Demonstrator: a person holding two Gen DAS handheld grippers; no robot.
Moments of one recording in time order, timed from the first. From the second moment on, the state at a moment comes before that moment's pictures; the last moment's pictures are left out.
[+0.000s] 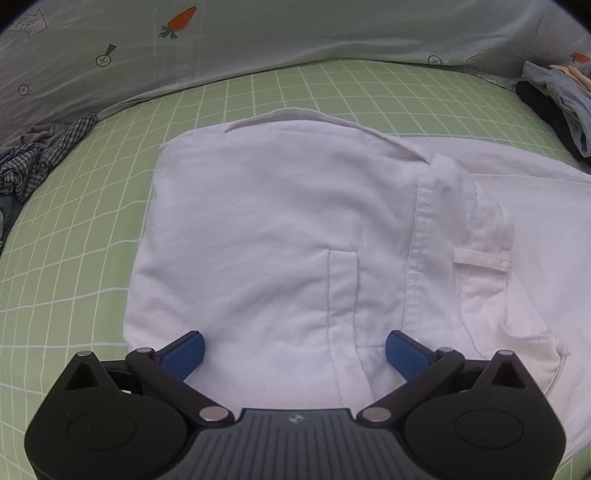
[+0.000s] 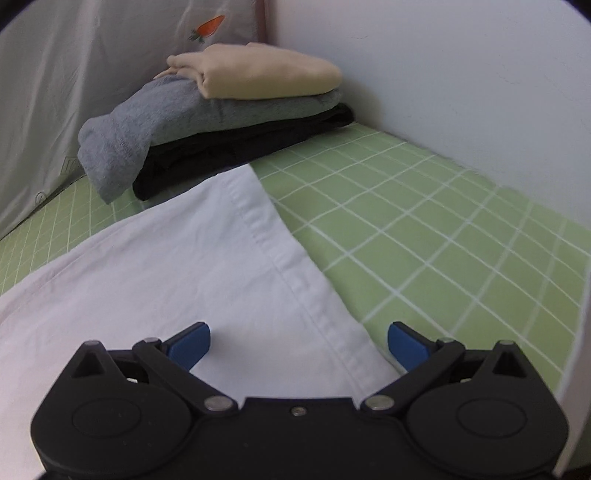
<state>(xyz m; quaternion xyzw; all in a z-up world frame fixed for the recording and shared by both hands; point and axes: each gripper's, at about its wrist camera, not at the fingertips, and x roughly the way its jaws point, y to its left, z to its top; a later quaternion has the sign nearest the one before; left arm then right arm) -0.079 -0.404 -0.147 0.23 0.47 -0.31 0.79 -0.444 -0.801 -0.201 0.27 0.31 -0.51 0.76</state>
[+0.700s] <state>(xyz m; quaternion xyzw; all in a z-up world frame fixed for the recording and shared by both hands) -0.071 -0.396 -0.151 0.22 0.49 -0.32 0.78 -0.474 -0.816 -0.199 0.47 0.17 -0.39 0.77</state>
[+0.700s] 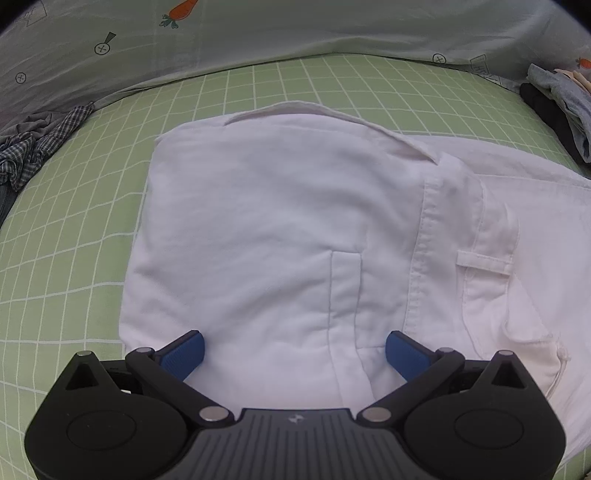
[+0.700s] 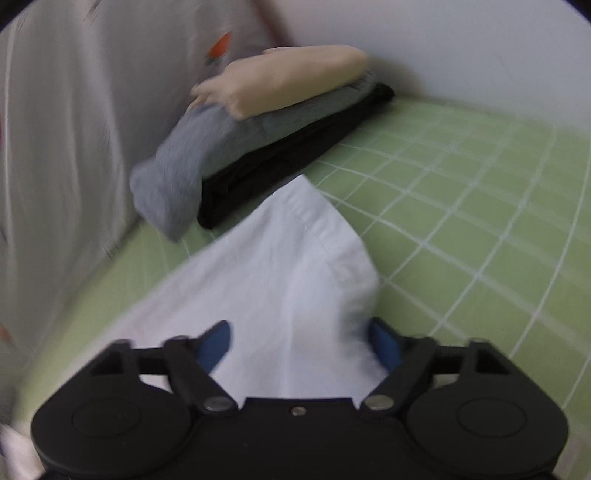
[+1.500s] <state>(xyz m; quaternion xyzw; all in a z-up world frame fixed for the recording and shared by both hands) -0.065 -0.392 -0.158 0.19 0.48 -0.32 0.79 -0.418 -0.803 -0.180 0.30 0.31 -0.41 0.80</state>
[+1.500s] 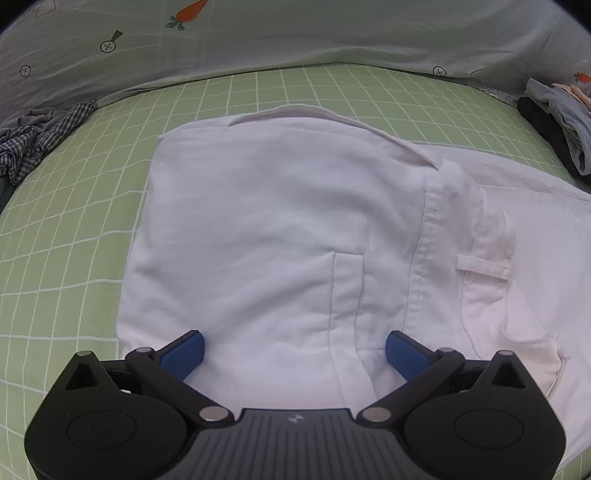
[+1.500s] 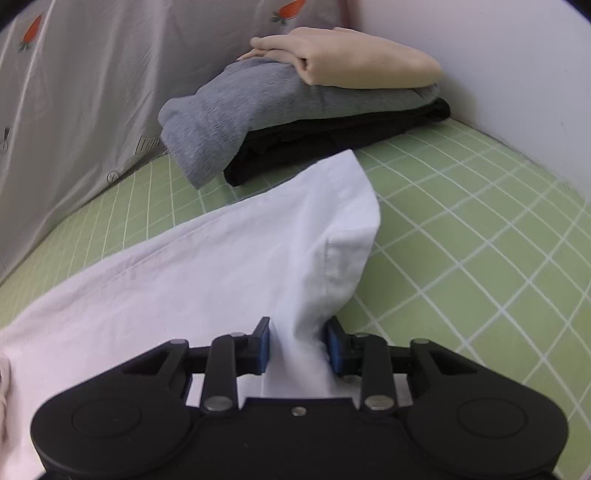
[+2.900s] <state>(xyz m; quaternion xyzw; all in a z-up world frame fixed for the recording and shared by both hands) -0.046 -0.385 -0.163 0.21 0.47 -0.41 0.75 -0.287 -0.606 -0.102 0.34 0.21 -0.31 0.86</state>
